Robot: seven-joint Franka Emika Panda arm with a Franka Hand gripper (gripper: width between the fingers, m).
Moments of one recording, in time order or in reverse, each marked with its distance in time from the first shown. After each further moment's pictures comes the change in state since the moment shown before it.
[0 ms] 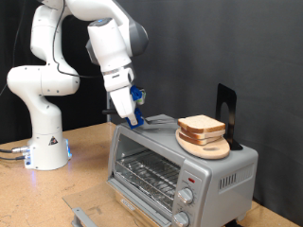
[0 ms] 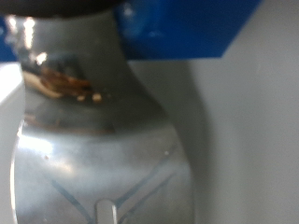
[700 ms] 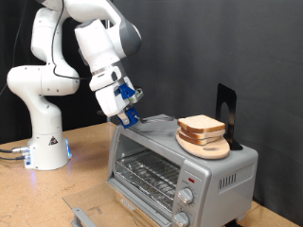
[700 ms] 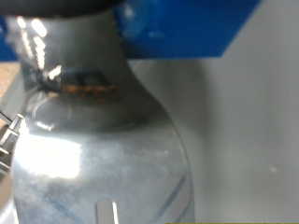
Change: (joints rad) arm -0.028 -0.025 -0.005 -0.031 0.127 0.082 0.052
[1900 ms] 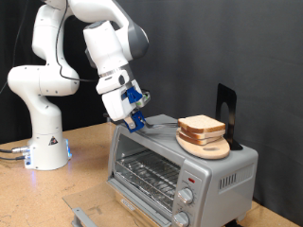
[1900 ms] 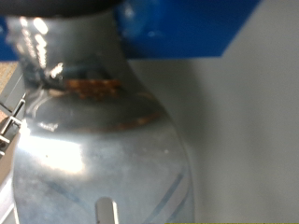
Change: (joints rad) arm -0.075 0.081 0.092 0.078 -0.040 0.027 0.075
